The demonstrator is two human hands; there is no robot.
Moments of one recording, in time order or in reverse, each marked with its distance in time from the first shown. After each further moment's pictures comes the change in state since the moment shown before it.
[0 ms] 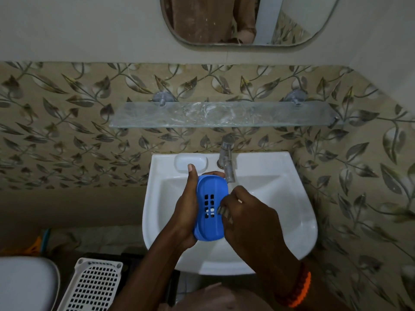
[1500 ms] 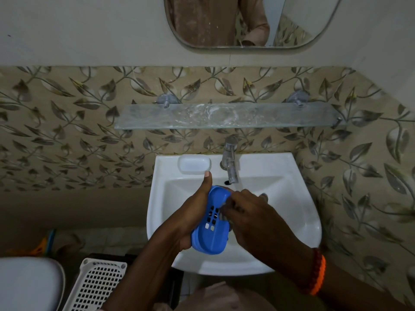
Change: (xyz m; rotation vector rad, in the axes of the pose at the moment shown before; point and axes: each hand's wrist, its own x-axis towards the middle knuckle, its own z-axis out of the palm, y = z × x) left_hand -0.010 0.013 -0.005 0.273 -0.097 -0.230; right_hand -0.005 0.026 0.007 -0.076 -0.040 -0.447
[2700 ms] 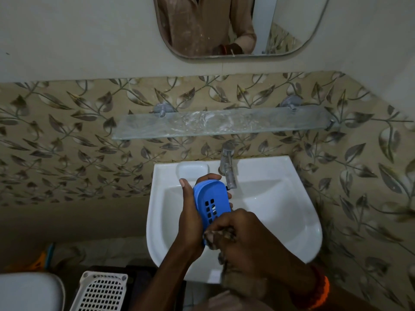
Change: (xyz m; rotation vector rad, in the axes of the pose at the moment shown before) left_hand 0.018 -0.021 0.012 -0.385 0.094 0.436; right_hand 0.009 -0.031 -0.016 0.772 -0.155 0.529
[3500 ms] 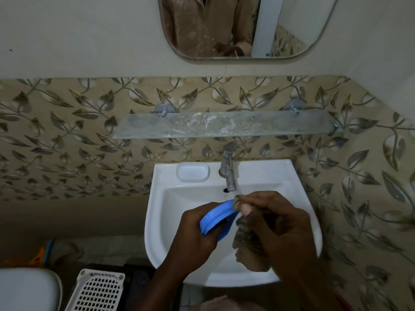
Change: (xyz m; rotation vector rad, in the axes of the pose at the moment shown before) left_hand -0.018 -0.004 -0.013 0.801 -0.174 0.538; right_hand -0.017 0.007 -0.032 0.362 0.538 -0.185
